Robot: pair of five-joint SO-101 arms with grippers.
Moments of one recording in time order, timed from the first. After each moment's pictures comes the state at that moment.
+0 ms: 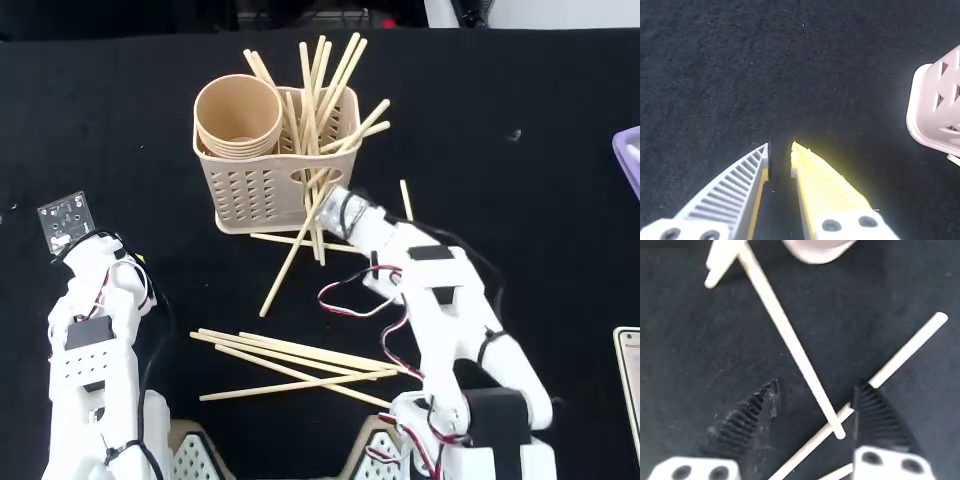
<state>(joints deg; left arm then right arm) -21.6 -56.6 79.5 29.1 6.5 -3.4 -16.3 59.0 33.8 54.5</state>
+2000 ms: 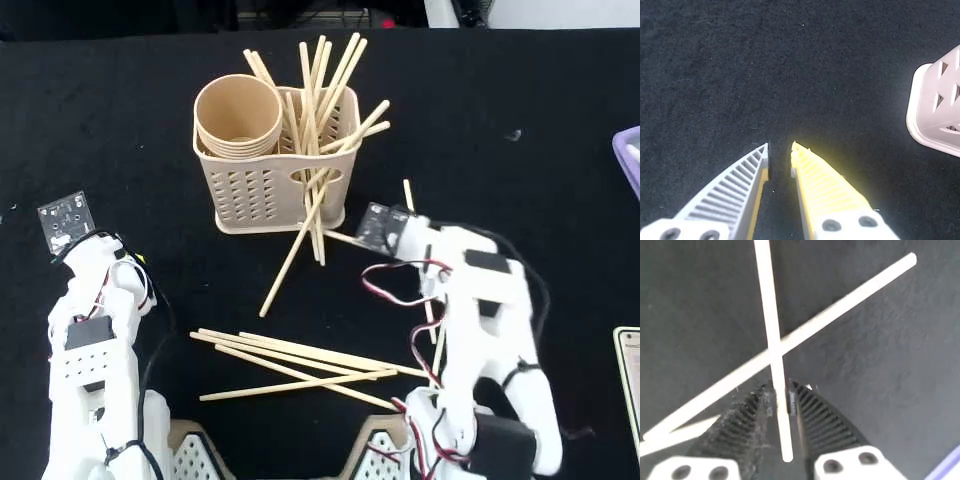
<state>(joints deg) -21.6 -56.6 79.5 29.1 6.5 14.7 -25.2 59.4 38.6 78.9</state>
